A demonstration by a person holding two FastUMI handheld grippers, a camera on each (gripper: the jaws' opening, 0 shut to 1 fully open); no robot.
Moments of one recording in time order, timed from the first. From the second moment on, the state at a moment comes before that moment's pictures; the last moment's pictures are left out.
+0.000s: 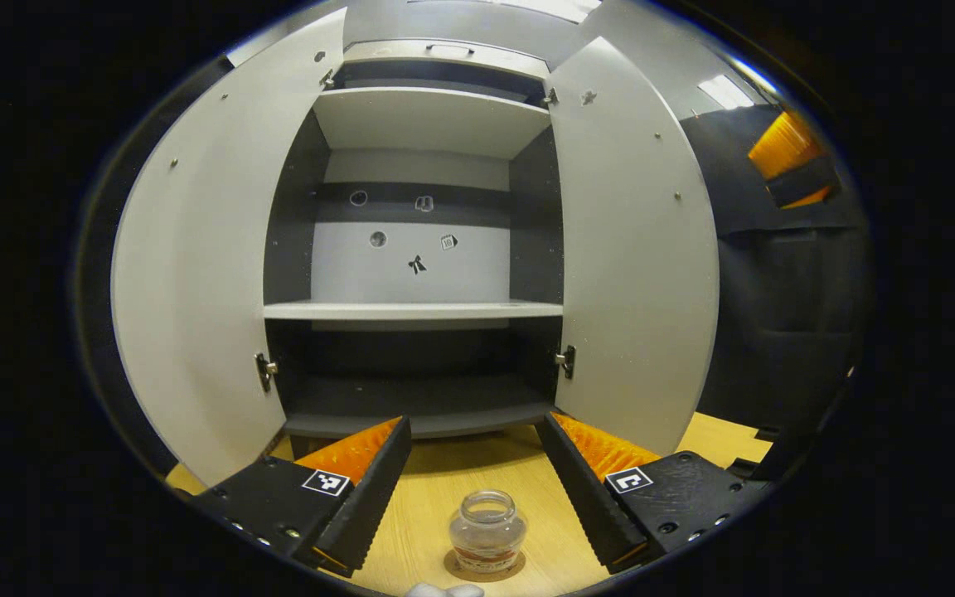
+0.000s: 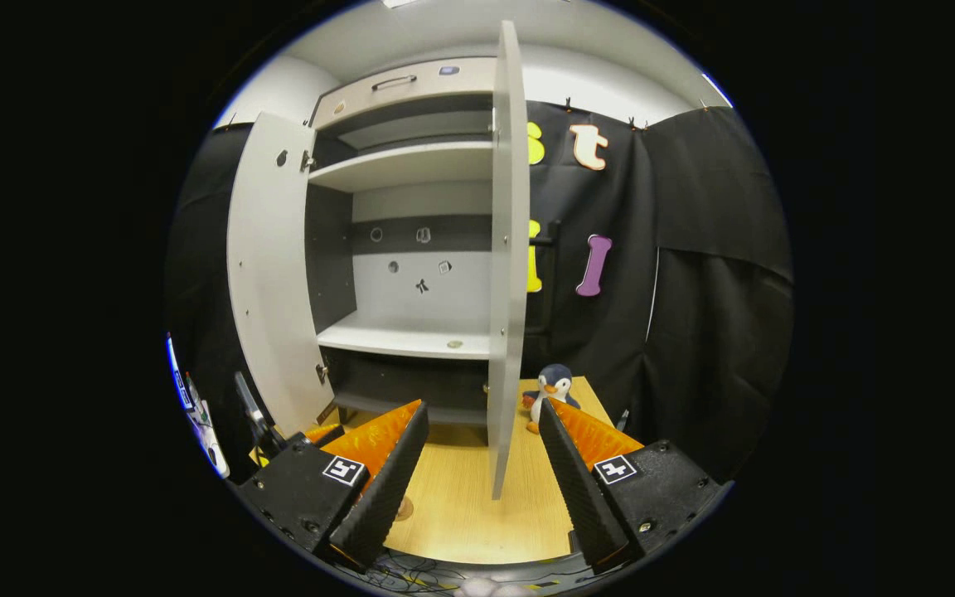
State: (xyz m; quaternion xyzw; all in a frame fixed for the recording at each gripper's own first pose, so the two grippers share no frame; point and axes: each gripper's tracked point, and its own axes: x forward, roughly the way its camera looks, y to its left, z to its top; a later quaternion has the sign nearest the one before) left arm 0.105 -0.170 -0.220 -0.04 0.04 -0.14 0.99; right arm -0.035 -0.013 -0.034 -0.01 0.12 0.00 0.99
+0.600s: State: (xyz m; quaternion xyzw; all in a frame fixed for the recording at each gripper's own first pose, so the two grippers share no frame) left arm 0.051 -0.063 -0.074 -0.05 0.03 -0.06 1.00; right arm -0.021 -0.011 -0.018 0.00 0.06 -0.01 1.00
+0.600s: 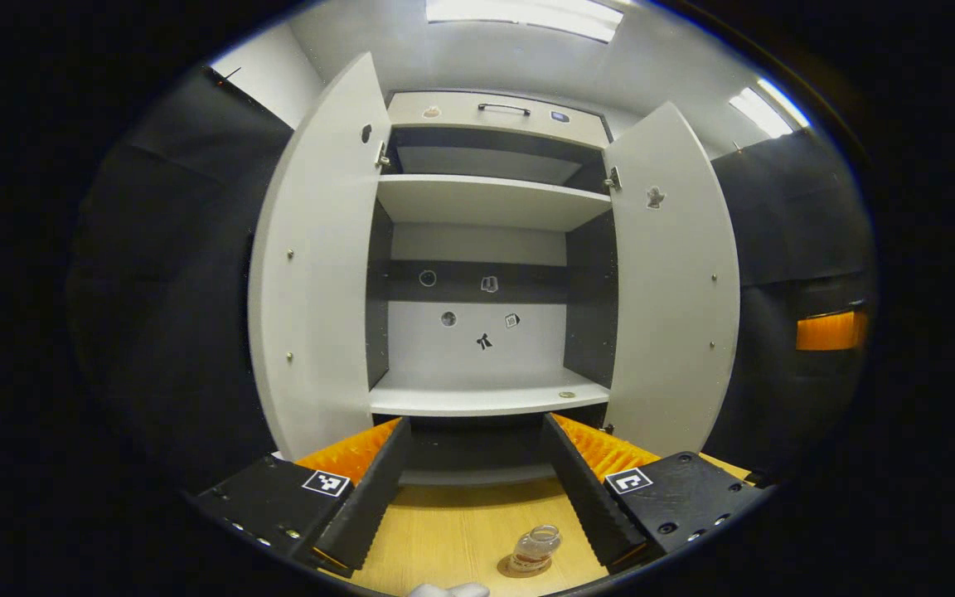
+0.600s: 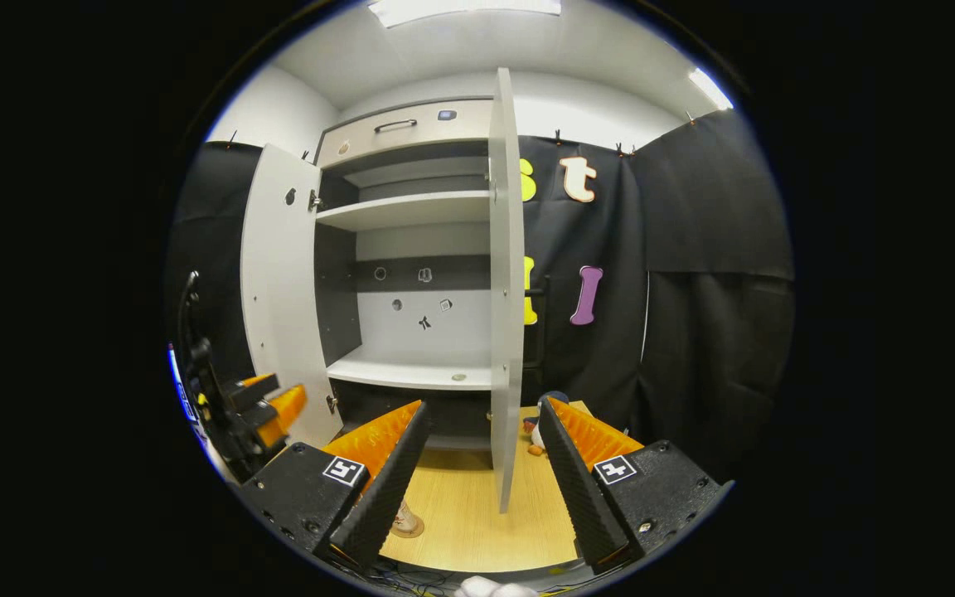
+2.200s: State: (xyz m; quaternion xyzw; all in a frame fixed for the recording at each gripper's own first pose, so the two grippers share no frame) left arm -0.010 -0.077 -0.039 -0.01 0.05 0.12 0.99; right arm -0.009 -0.007 -0.016 -0.01 0.07 0.10 0.99
